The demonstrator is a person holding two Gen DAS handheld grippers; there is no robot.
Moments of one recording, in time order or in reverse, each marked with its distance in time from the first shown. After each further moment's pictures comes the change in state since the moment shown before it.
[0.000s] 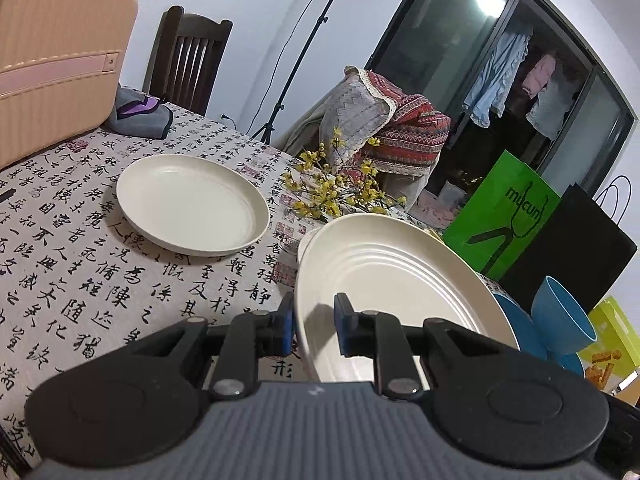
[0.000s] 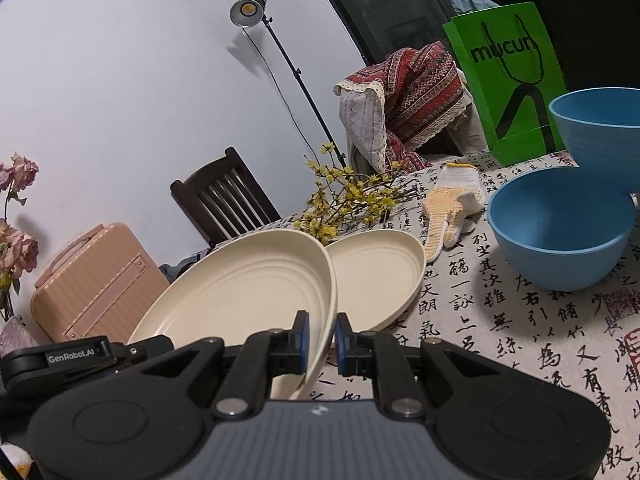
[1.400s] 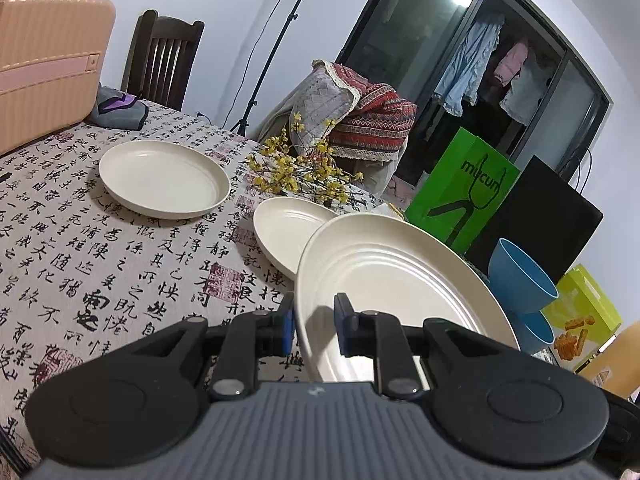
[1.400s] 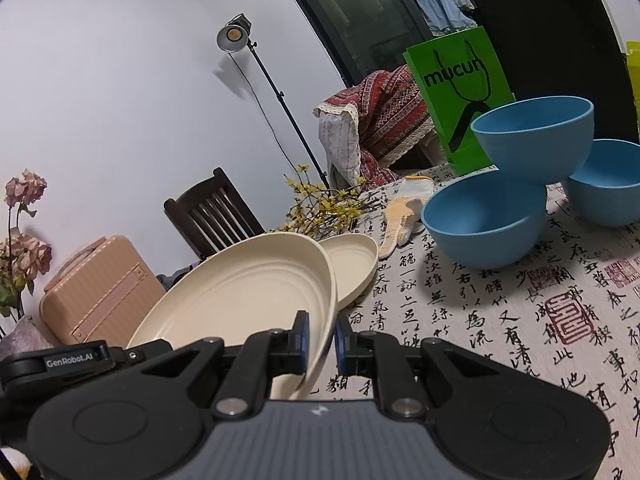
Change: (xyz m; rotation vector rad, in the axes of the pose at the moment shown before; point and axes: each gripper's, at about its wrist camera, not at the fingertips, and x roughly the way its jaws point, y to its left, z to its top) left arm -0.043 -0.036 -0.044 0.042 0.008 -0.057; right arm -0.080 -0.021 -0.028 0.026 -0.063 -0.037
